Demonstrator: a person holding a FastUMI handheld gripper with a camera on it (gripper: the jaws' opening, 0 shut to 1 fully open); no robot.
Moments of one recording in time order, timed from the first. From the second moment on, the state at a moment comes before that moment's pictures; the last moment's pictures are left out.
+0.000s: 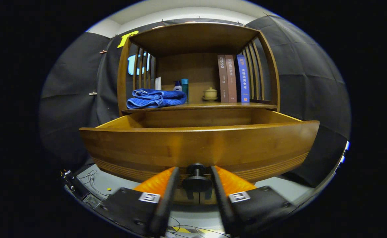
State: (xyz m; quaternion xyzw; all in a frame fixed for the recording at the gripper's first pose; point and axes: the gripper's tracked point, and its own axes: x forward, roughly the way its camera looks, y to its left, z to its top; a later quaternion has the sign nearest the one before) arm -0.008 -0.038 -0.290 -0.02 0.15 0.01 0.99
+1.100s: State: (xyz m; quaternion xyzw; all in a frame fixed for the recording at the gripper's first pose) arm 0.139 -0.049 -0.255 0.02 0.44 -0.01 0.90
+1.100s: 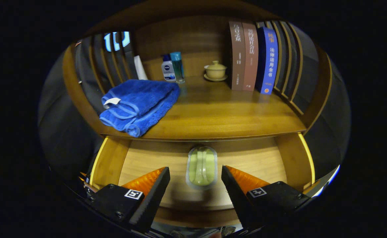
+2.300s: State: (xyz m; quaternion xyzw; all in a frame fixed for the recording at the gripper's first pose) arm 0.115 -0.041 -0.305 0.07 0.57 -0.03 0.82
